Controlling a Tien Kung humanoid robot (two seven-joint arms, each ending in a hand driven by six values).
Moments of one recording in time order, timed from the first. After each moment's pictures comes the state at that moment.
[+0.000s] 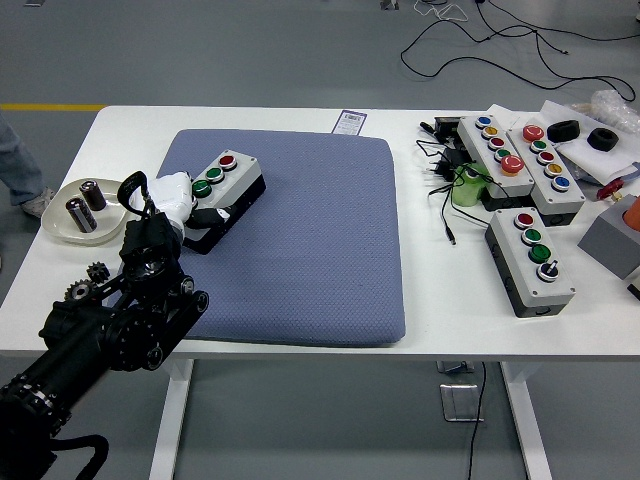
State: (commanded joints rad) left arm -0.71 0.00 -0.98 -0.75 2.27 0.18 0.54; right arm 0.15 -0.06 1.50 0.18 -2.21 -0.13 -0.23
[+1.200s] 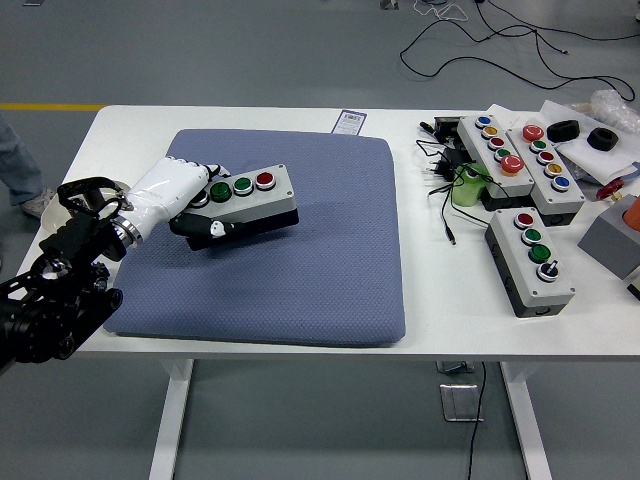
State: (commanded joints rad) left arm -0.74 0.35 -0.66 -0.75 2.00 0.42 -0.27; right arm 0.15 -0.05 1.52 0.18 -2.21 -0.13 -0.23
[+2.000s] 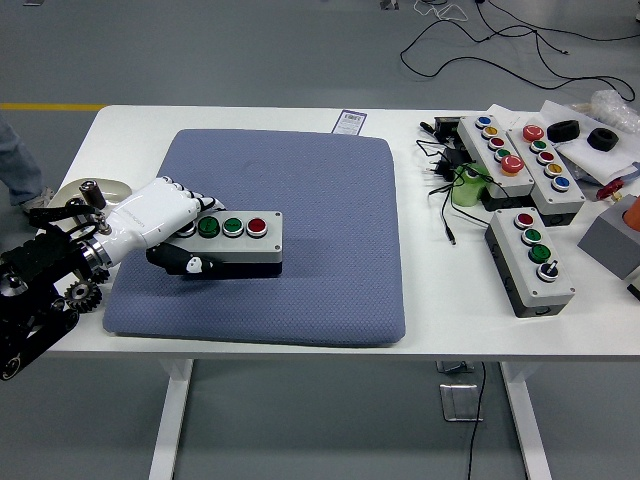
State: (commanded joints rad) left arm -0.74 0.48 -0.52 -0.84 2.01 0.49 -0.35; right arm 0.14 -0.04 1.52 0.18 -2.22 -0.13 -0.23
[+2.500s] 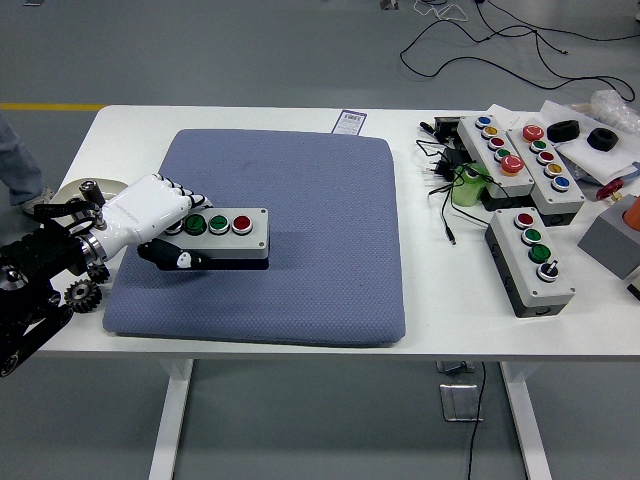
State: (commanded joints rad) left arm -0.73 0.48 -0.57 -0.83 2.14 0.41 -0.29; right arm 0.15 -0.04 1.51 0.18 -2.21 -0.13 -0.23
